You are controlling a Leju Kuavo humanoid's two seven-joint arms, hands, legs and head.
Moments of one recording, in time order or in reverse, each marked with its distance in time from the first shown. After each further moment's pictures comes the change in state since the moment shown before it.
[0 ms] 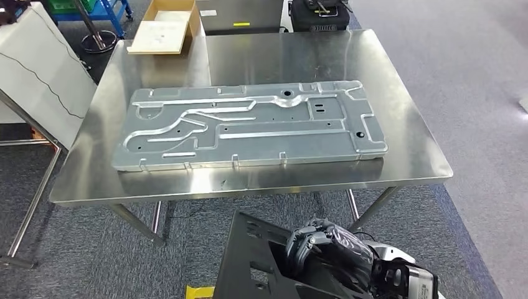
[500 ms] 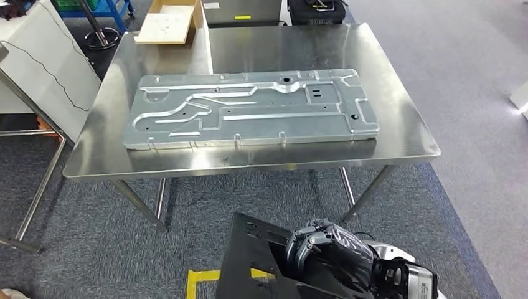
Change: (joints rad) left arm 0.006 0.006 -0.001 -0.001 0.002 0.002 0.006; right arm -0.002 0.001 -0.002 0.005 -0.017 0.023 0.009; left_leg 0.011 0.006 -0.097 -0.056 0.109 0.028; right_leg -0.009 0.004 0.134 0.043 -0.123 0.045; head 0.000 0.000
